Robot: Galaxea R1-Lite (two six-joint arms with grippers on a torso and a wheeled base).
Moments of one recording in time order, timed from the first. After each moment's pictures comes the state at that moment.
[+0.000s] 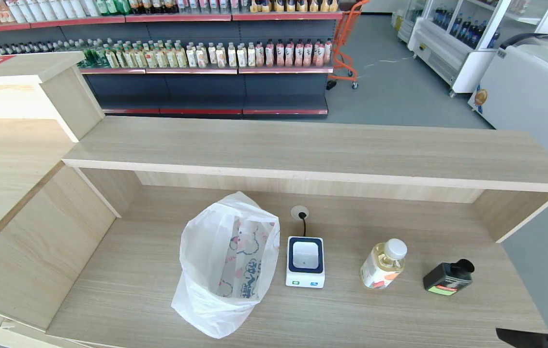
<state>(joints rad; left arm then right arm) 0.00 0.00 0.00 0.00 0.00 0.00 0.10 1.03 -0.50 0.25 0.04 -0.03</state>
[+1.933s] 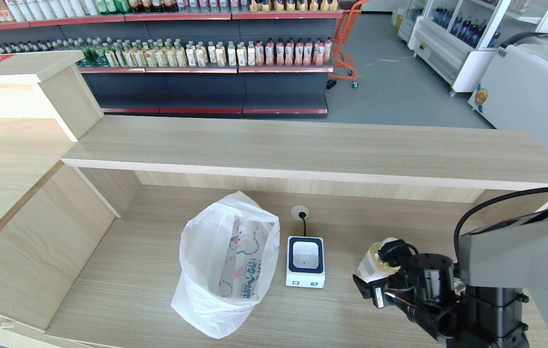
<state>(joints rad) 0.00 0.00 0.00 0.00 0.00 0.00 0.41 2.33 -0.34 -1.56 -0.19 -0.05</state>
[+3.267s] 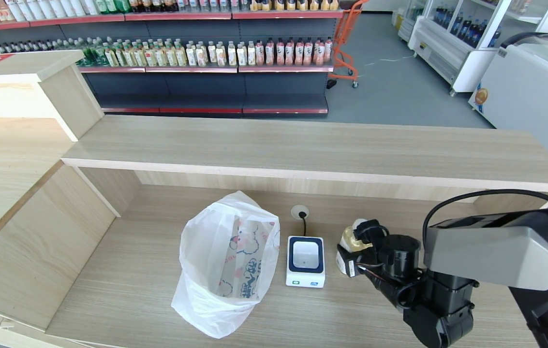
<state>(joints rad) 0.00 0.00 0.00 0.00 0.00 0.00 0.42 2.45 -0.65 -1.57 -0.18 -0.09</state>
